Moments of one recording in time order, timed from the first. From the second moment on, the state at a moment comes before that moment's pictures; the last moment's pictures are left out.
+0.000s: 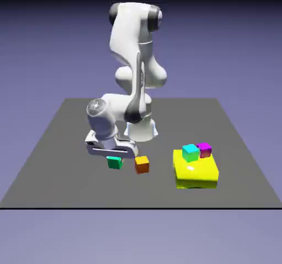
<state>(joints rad) -0.01 0.06 -0.16 -2.56 0.17 2.32 0.75</state>
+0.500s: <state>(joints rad) -0.05 0.03 0.05 -2.83 0.13 2.60 0.93</state>
